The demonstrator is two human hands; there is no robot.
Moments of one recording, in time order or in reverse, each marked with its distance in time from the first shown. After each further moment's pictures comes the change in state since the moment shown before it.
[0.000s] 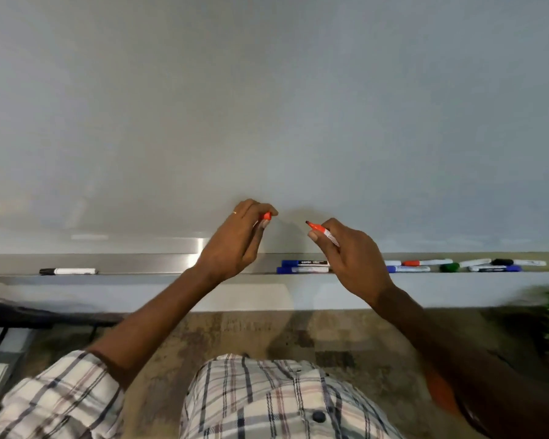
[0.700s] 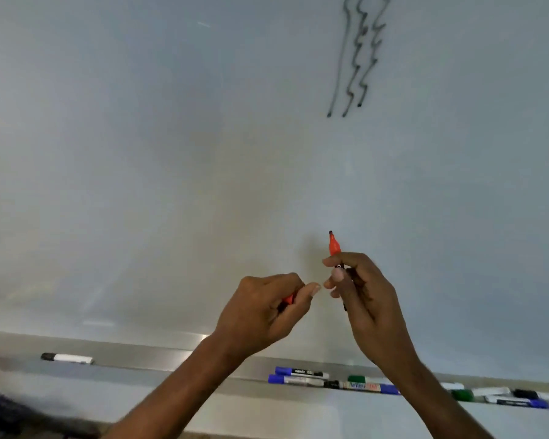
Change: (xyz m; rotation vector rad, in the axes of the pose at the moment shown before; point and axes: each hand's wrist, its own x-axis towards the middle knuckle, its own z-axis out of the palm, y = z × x) left_hand 0.064 0.144 -0.053 -0.022 0.351 0.235; right_hand 0.021 -0.040 -0.112 0.566 0.338 -0.361
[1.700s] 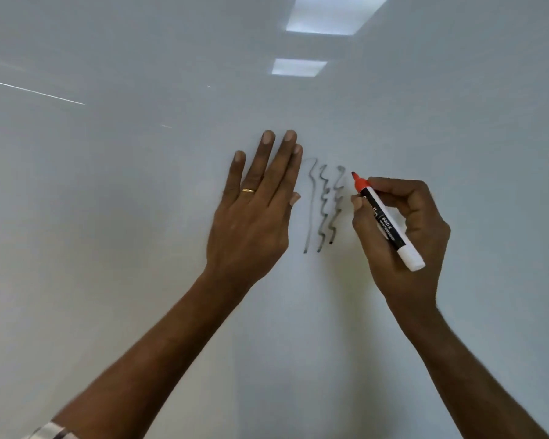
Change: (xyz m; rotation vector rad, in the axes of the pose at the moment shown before) left_hand 0.247 -0.006 -0.079 0.822 0.319 0.292; right_hand 0.190 -0.116 -0.061 -0.179 0.622 -0.474
